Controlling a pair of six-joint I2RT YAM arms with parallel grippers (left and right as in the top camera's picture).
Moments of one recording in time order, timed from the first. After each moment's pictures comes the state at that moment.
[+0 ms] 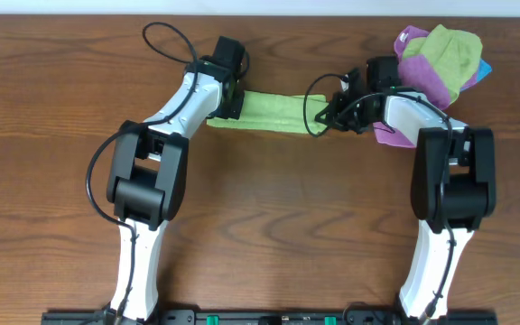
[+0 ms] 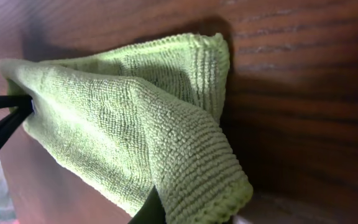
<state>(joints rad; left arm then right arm) -0.33 2.32 1.80 -0.76 -0.09 -0.09 0.06 2.22 1.47 -0.47 -0.63 0.37</state>
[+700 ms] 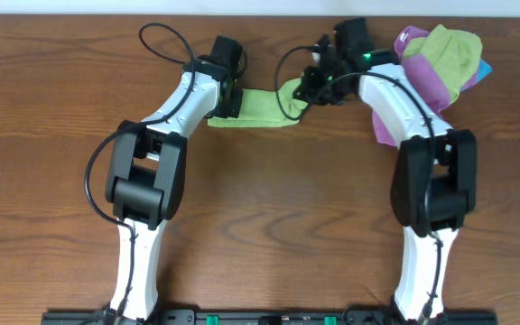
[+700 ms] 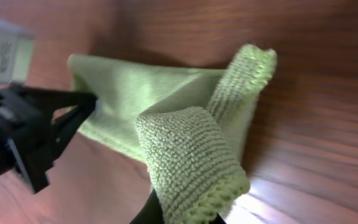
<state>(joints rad) -0.32 2.32 1.80 -0.76 -0.08 -0.12 0.23 2.22 1.79 -0.71 -0.52 0.33</state>
